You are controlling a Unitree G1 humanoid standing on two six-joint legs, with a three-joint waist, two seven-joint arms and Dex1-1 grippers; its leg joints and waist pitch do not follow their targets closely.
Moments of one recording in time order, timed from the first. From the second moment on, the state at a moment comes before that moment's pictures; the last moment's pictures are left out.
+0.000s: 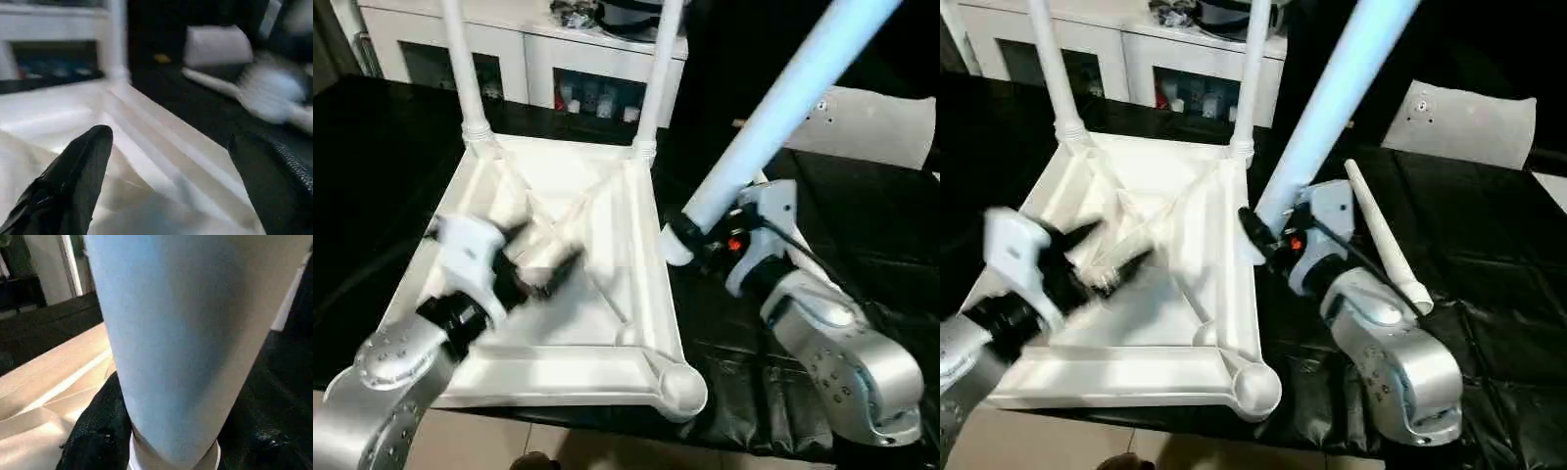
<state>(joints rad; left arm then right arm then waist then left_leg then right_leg) 0.05 0.49 0.01 -0.58 -0.43 0.58 -0.42 -0.22 -0.17 0.04 -0.47 0.39 0.74 0.22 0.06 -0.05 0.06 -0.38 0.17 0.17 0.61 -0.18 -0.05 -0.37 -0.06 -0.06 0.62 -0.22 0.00</state>
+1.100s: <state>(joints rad) -0.01 0.75 -0.30 -0.31 -0.21 0.49 -0.78 -0.08 -0.25 0.06 -0.43 0.35 0.65 0.31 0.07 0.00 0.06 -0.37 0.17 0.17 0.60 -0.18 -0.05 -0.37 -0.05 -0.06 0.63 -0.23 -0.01</state>
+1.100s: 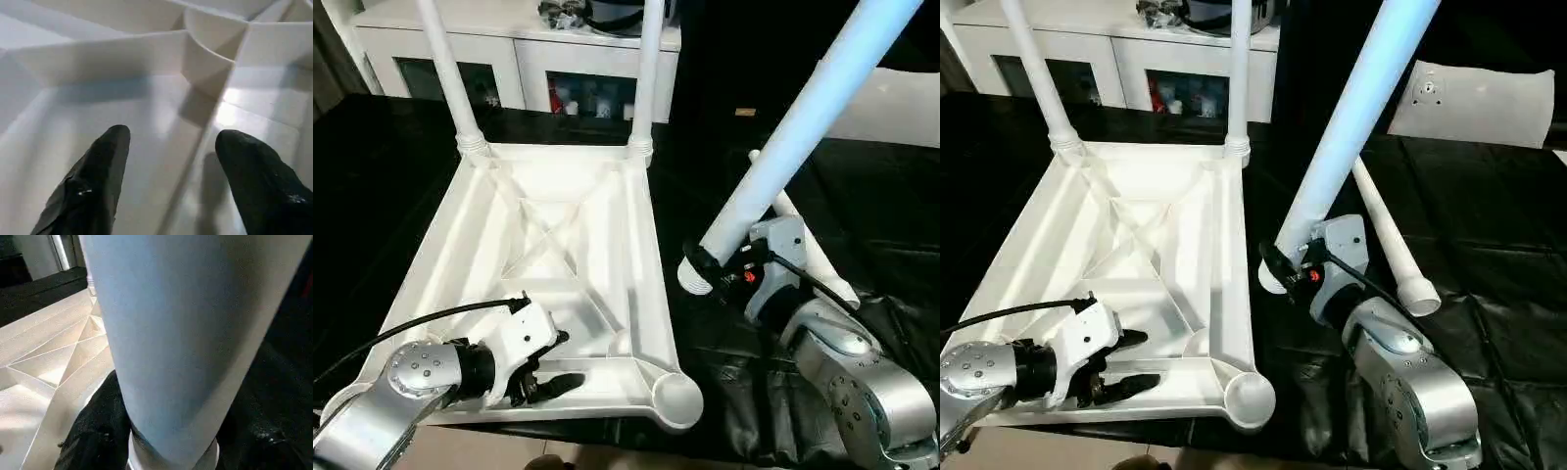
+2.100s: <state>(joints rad) -0.26 0.52 -0.28 0.03 -0.17 0.48 -0.67 -0.09 -0.26 0.05 -0.41 0.34 0.63 0.31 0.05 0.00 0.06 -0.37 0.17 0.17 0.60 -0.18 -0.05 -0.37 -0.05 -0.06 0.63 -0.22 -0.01</state>
